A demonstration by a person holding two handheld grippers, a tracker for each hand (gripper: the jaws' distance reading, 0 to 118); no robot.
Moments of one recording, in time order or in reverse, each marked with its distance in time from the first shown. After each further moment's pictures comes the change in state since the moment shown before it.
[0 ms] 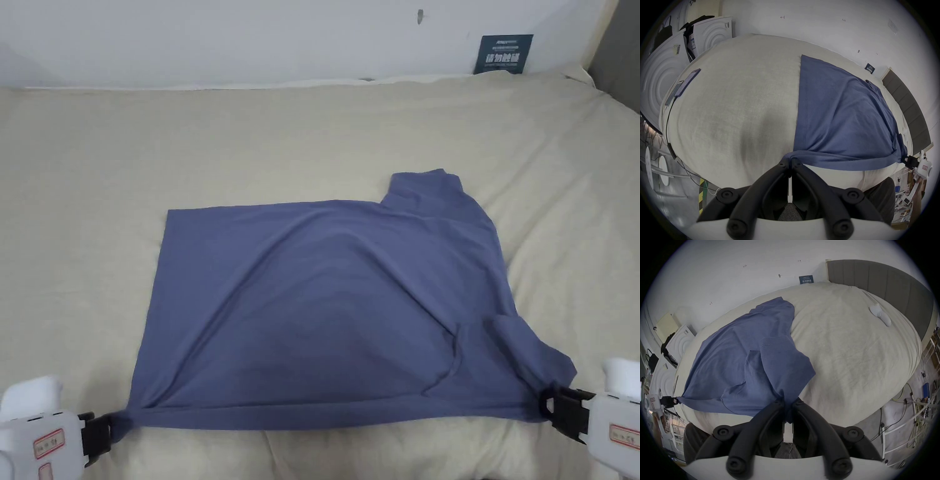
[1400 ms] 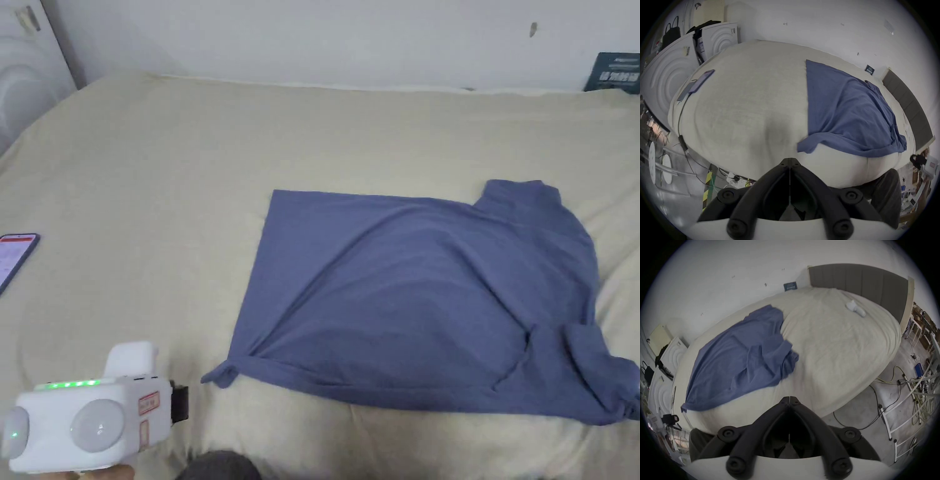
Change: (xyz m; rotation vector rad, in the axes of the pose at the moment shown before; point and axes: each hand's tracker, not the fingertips) left arm -0.038 -0.048 0.023 0.010 0.008 0.001; right arm -0.037 -0.052 0.055 0.023 -0.106 -0.109
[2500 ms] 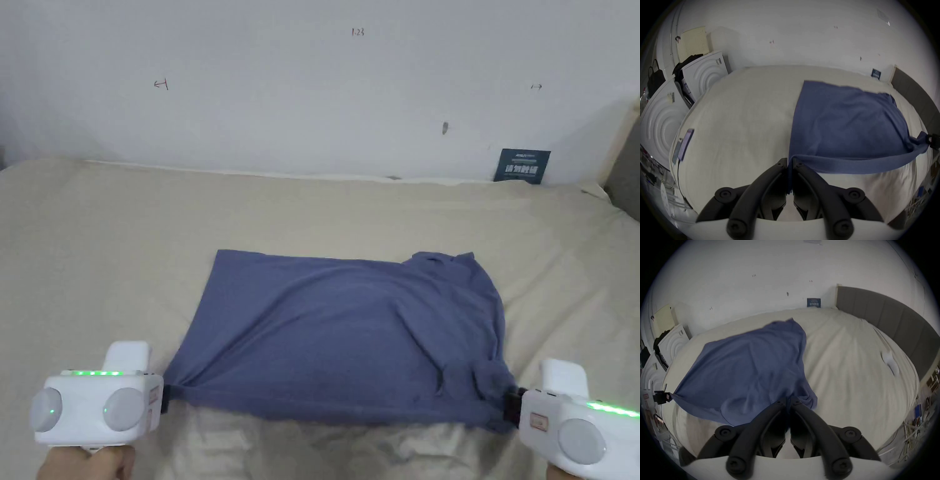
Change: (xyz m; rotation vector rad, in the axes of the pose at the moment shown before) left arm 0.083 0.125 -0.089 0.137 0.135 -0.157; right arm -0.049 0.136 -0.105 0.137 0.015 0.199
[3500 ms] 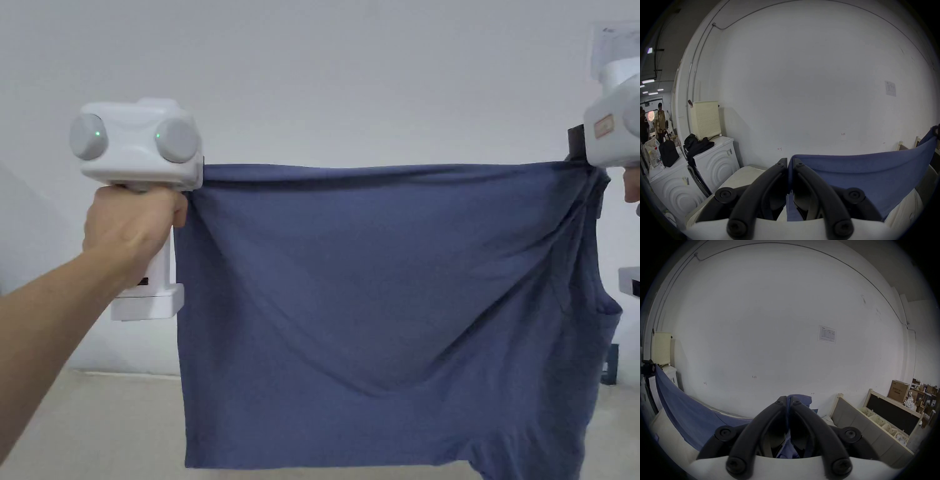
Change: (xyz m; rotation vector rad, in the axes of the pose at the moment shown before) left arm 0.066 0.532 0.154 0.724 0.137 0.085; right arm -0.097 0.561 0.094 0.685 -0.099 0.188
